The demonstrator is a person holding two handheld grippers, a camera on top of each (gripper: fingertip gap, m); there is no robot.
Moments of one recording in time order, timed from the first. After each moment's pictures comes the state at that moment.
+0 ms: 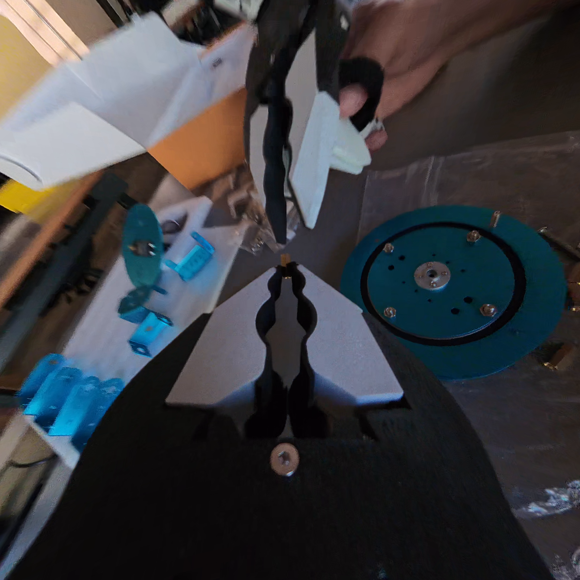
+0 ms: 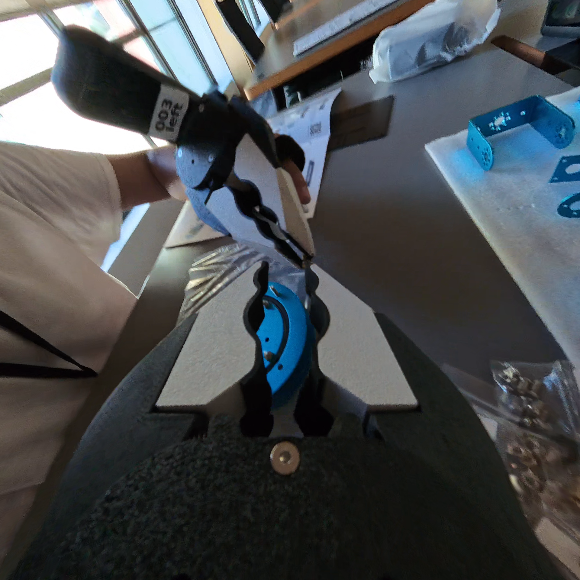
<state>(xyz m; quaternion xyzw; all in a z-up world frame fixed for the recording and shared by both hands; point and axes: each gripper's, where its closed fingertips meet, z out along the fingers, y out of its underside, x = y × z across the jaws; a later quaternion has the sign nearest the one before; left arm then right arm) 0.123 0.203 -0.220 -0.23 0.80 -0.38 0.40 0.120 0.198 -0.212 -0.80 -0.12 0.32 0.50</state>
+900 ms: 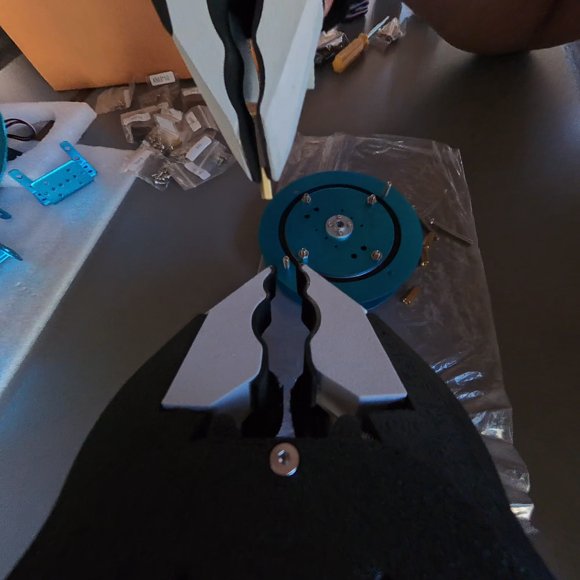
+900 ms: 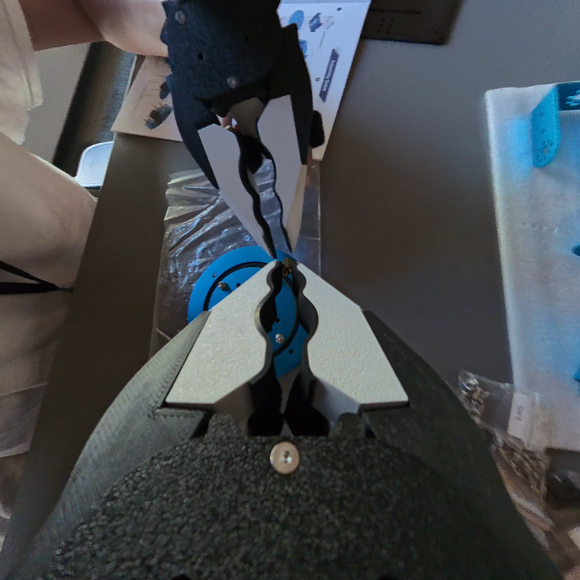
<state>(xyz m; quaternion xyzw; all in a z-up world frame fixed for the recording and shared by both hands) 0.068 0.198 -0.258 -0.31 0.82 -0.44 0.20 0.090 0.196 -0.217 -0.89 -0.25 0.20 0.34</state>
